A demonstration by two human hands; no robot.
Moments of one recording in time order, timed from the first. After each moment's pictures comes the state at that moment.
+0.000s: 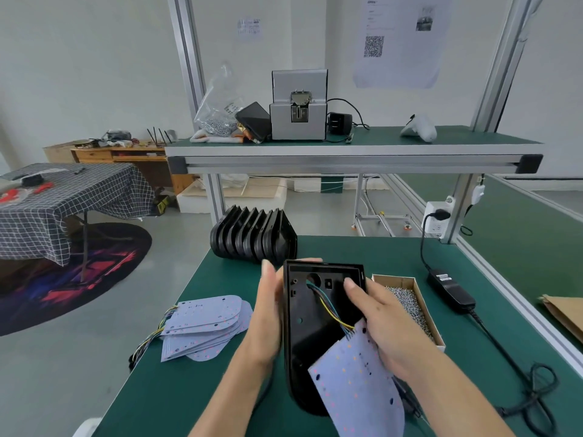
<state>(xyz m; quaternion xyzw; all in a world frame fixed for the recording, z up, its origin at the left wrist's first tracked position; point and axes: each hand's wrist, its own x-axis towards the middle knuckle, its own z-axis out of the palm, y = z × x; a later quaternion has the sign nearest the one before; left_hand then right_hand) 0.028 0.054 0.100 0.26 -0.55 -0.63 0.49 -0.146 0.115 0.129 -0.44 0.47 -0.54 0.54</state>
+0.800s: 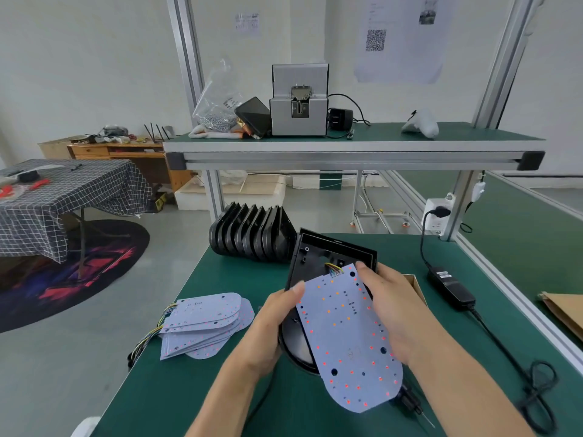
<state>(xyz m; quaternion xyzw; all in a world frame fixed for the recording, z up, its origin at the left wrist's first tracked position) 0.035 0.057 0.088 0.27 -0.54 -0.68 0.43 -0.146 0.106 0.145 -0.38 0.55 -0.57 0.48</state>
